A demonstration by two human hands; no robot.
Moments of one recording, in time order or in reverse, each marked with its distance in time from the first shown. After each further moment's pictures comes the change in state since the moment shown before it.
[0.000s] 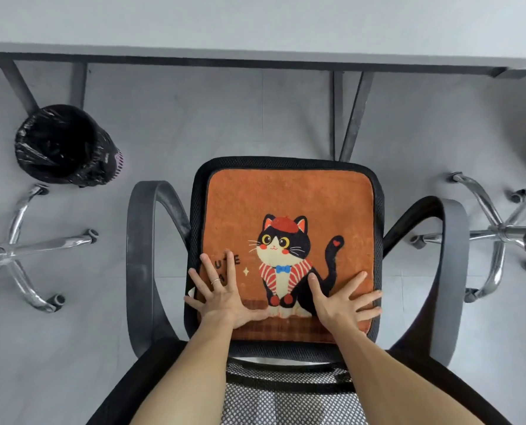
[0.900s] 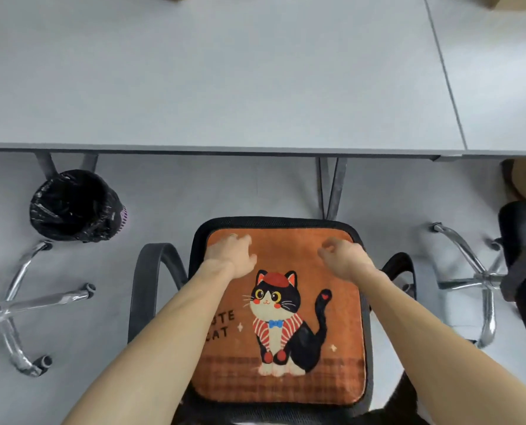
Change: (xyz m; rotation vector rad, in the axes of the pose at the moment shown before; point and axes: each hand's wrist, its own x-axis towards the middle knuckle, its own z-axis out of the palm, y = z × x) left_hand 0.009 0.088 -0.189 0.219 0.267 0.387; right_hand 0.014 -0.158 -0.159 -0.376 0.013 -0.584
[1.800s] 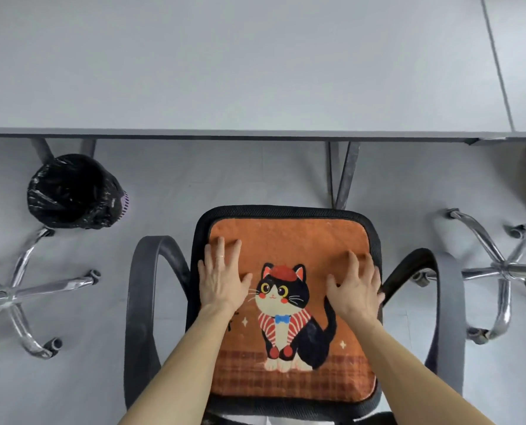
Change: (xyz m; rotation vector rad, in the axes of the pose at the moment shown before) left_hand 0.005 -0.033 0.105 -0.079 0.232 -0.145; right_hand -0.005 0.040 0.100 0.067 0.233 0.177
